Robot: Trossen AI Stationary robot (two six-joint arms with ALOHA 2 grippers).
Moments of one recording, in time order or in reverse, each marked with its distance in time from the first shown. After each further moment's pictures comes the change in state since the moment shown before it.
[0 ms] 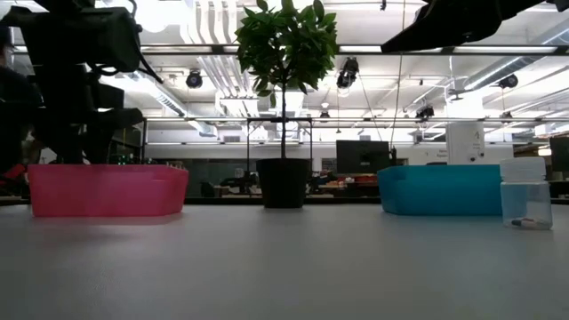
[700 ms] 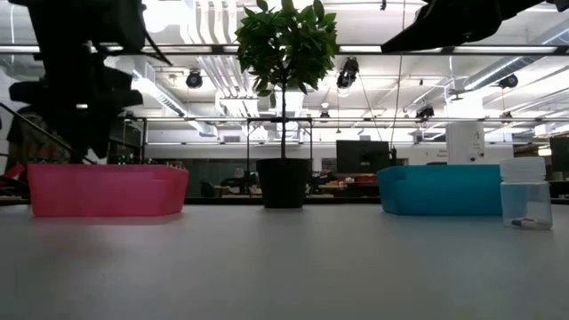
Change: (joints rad) left arm 0.000 -0.003 0.109 -0.107 0.038 0.137; right arm 0.000 0.000 0.000 0.000 0.000 0.000
